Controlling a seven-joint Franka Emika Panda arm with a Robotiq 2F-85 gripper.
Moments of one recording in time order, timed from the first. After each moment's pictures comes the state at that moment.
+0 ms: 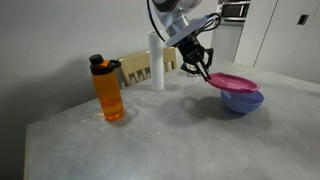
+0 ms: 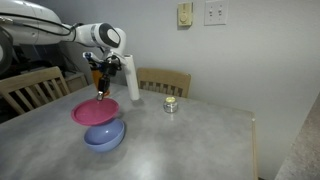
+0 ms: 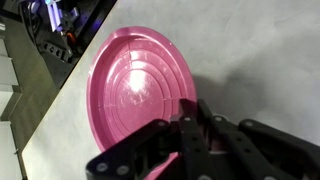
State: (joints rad) arm 0.15 1.18 -0.10 -0.60 0.08 1.07 0.94
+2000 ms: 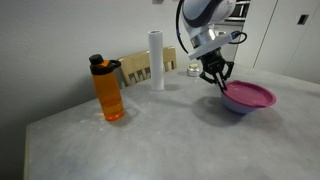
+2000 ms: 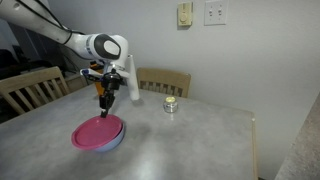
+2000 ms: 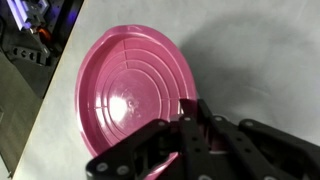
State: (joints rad) arm 0.12 0.78 -0.13 -1.43 0.05 1.62 0.98
